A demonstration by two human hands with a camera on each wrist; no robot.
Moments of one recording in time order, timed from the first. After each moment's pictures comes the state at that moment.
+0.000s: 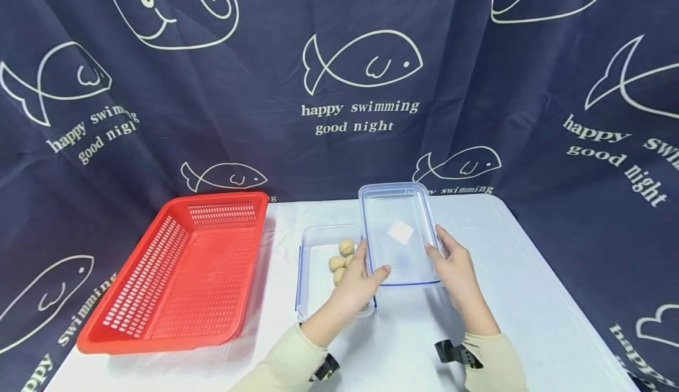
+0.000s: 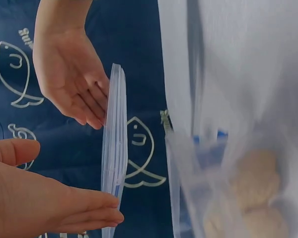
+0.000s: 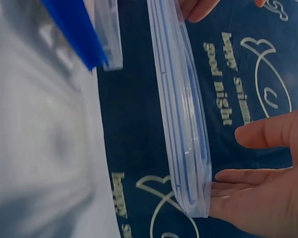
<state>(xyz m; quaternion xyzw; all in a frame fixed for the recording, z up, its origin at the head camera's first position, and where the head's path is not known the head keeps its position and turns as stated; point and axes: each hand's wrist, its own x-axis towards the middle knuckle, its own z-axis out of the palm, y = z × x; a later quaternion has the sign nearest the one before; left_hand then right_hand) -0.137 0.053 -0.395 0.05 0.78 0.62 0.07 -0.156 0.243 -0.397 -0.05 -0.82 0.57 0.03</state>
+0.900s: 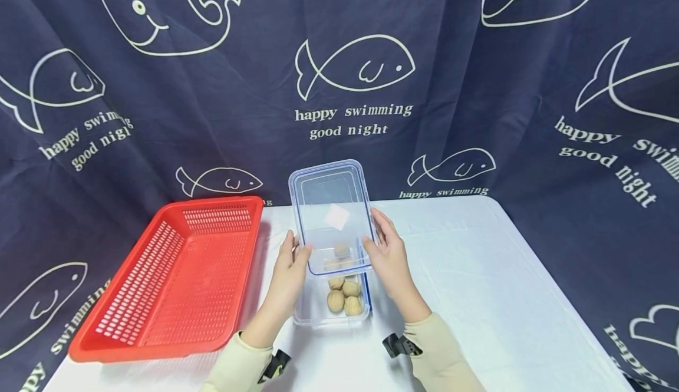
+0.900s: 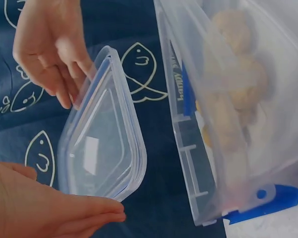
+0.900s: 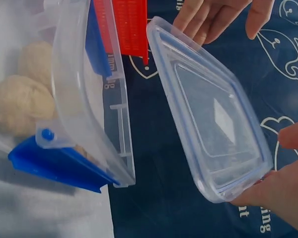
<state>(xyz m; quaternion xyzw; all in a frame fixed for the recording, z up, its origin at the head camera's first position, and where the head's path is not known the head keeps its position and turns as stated) -0.150 -0.032 -0.388 -0.01 0.75 0.65 -0.06 -0.175 0.154 -0.393 0.10 -0.69 0.71 0.10</state>
